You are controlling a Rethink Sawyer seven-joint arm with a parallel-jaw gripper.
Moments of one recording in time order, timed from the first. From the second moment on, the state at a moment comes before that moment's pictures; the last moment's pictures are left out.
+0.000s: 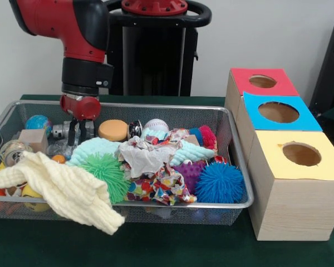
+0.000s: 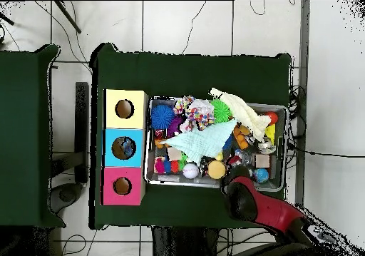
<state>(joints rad) -0.70 -0.42 0.00 1.90 -0.39 -0.36 2.45</state>
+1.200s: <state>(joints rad) -0.68 -0.46 0.00 1.91 -0.39 -0.36 2.45</state>
